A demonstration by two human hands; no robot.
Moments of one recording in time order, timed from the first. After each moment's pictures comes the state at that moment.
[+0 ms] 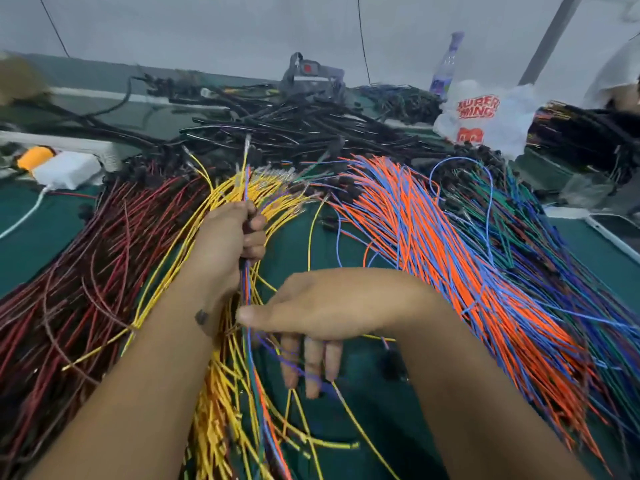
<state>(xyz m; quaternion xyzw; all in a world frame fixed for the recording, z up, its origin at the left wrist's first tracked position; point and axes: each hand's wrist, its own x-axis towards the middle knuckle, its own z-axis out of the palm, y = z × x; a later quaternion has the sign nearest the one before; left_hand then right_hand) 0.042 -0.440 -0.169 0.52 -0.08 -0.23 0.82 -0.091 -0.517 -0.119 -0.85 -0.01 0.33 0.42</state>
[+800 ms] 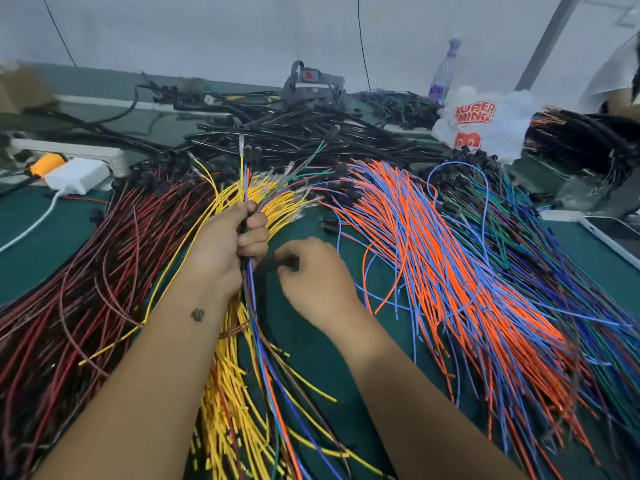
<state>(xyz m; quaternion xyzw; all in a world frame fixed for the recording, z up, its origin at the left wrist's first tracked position) 0.041 -0.429 -0.167 0.38 -0.06 -0.31 0.87 -0.055 -0.517 -0.181 -0.93 0.15 -0.15 0.30</state>
